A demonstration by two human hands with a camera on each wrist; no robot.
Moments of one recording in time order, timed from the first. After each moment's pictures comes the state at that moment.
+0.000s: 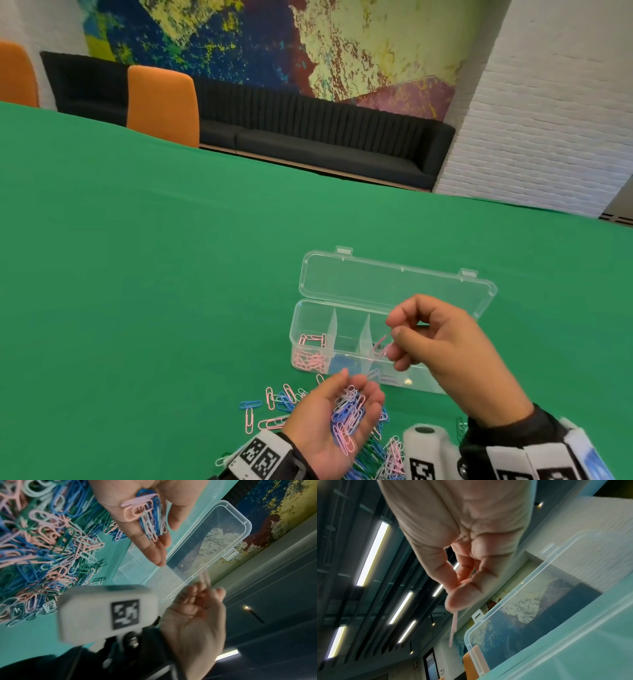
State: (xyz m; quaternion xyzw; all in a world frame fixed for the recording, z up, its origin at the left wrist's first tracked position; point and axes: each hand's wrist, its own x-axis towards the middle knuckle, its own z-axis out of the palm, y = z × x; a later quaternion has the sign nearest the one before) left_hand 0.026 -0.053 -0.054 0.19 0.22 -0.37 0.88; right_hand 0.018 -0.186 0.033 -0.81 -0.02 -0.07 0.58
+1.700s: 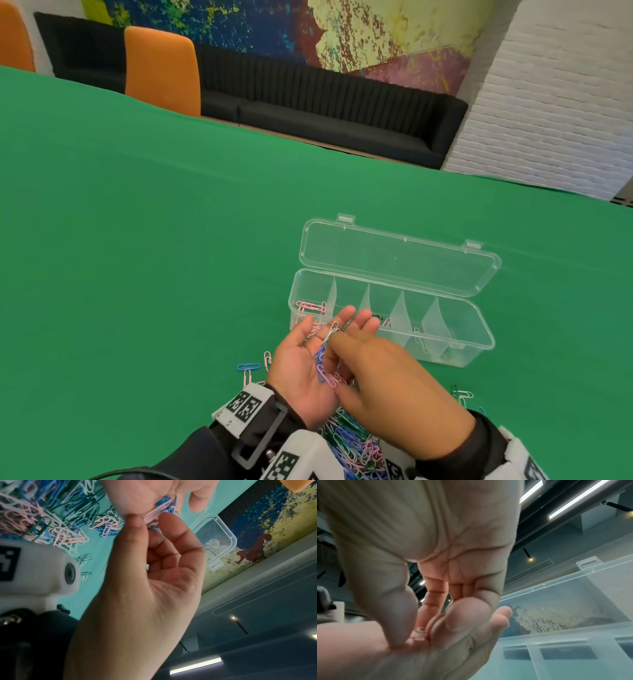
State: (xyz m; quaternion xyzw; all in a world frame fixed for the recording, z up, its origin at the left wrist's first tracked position) left_hand 0.039 -0.046 -0.067 0.05 0.07 -0.34 0.94; right_hand -0.007 -0.144 0.003 -0.97 -0.20 0.04 0.12
